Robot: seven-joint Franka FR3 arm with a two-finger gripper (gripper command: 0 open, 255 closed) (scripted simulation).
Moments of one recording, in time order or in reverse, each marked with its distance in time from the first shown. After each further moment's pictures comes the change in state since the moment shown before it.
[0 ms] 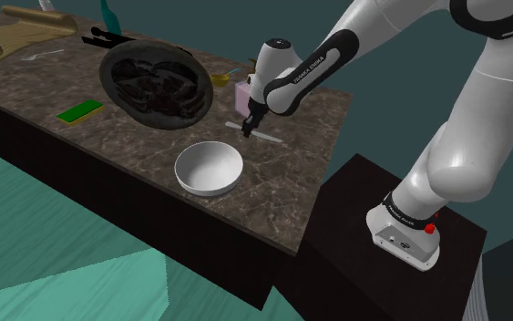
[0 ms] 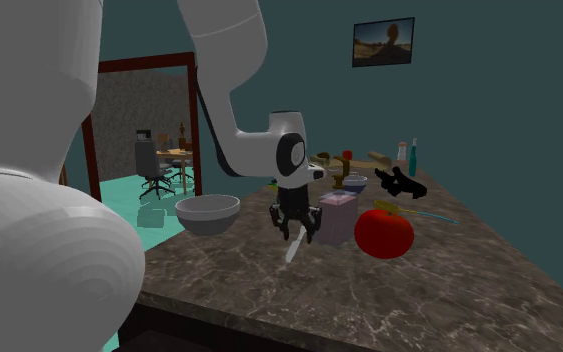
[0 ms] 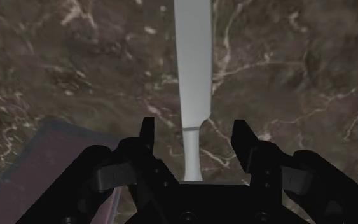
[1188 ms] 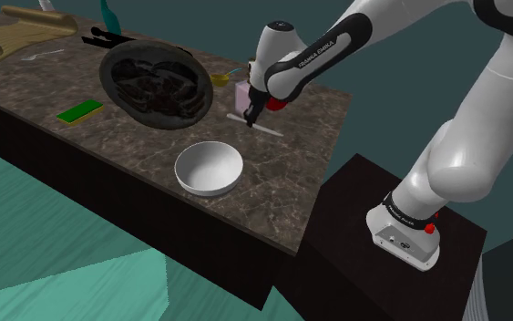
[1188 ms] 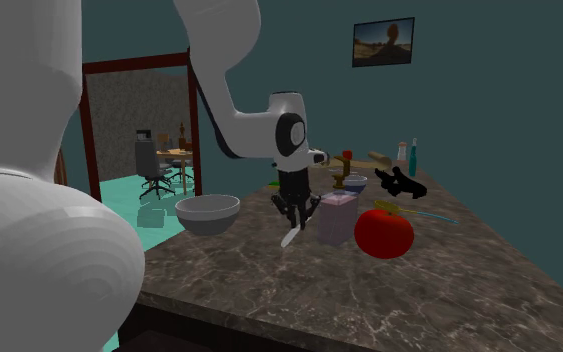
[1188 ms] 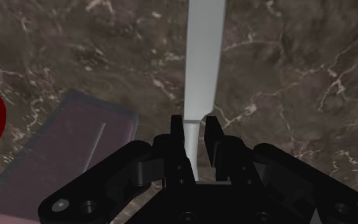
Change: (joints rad) arm -0.002 -0.082 0.004 0.020 0.013 -0.102 -0.011
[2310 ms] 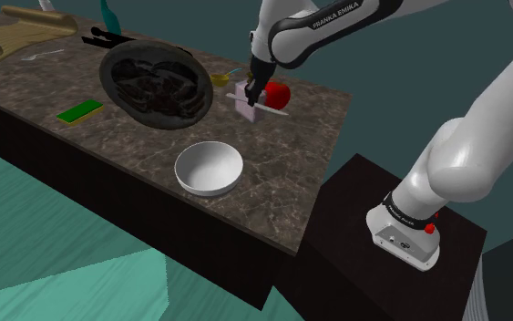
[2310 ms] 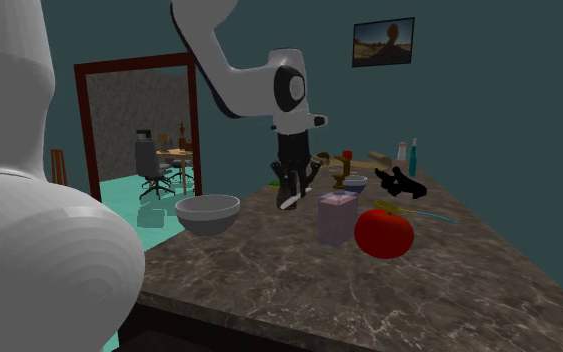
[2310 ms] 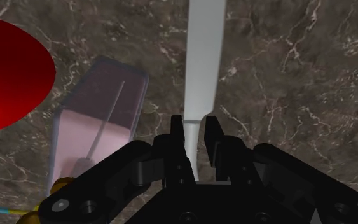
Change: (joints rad) arm 0.001 -0.144 0.003 0.081 0.018 -0.225 -0.015
